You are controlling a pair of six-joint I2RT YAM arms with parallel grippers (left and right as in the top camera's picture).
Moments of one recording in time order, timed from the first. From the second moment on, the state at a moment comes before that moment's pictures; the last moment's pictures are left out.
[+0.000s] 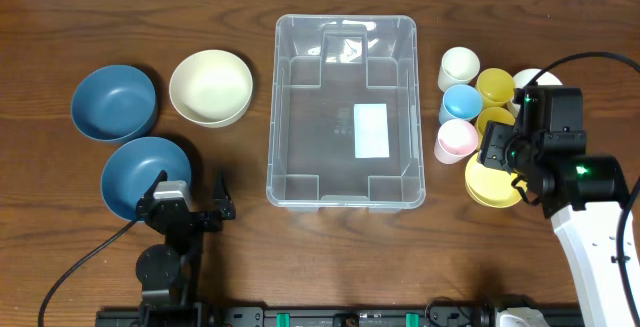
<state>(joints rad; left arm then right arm) 0.03 0.01 0.03 -0.13 0.03 -0.11 0.05 1.16 1.06 -0.93 0.10 0.27</state>
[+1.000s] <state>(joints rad) 0.03 0.01 0.03 -0.13 0.03 -0.11 -0.16 1.24 0.94 -0.61 0.20 0.33</state>
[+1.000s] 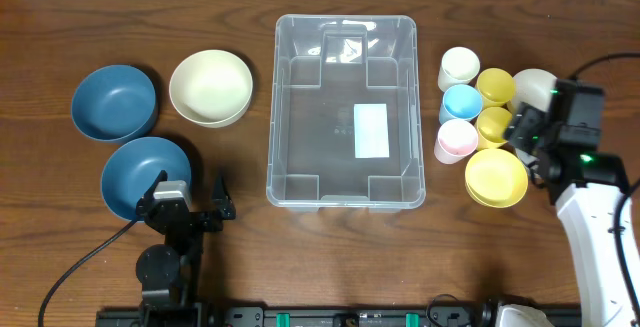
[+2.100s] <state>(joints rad) 0.03 0.01 0.03 -0.13 0.03 -0.11 -0.22 1.53 0.94 -0.50 0.00 0.30</state>
